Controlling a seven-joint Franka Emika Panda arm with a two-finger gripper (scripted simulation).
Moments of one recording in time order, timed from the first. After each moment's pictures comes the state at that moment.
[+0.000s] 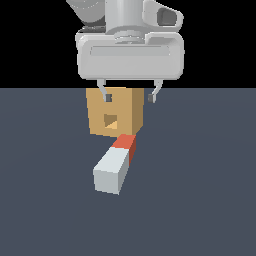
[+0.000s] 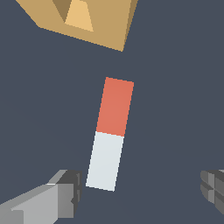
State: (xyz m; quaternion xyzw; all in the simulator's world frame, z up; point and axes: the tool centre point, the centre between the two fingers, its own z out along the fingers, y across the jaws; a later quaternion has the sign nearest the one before) arm 0.003 -0.019 0.174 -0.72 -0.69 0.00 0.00
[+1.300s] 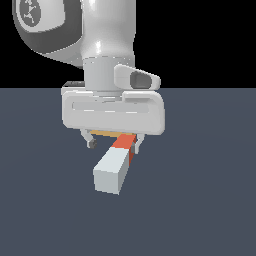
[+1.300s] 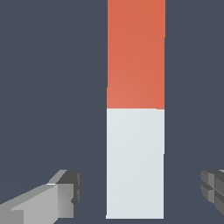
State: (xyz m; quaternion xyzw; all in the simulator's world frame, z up) arm -0.032 -0.056 0.079 -0.78 -0.62 0.00 0.00
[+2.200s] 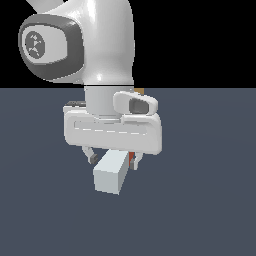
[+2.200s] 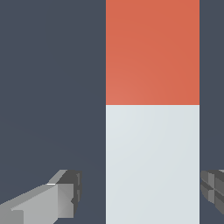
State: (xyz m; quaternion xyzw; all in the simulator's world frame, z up) arm -0.033 -0.057 0.041 -0.78 -0.62 0.00 0.00
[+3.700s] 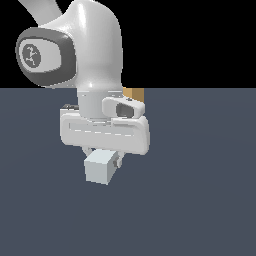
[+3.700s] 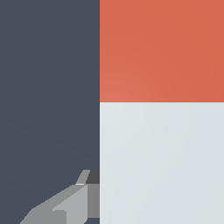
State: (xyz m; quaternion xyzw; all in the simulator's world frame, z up) arm -0.054 -0.038 0.031 -0.79 -0.61 0.00 0.00
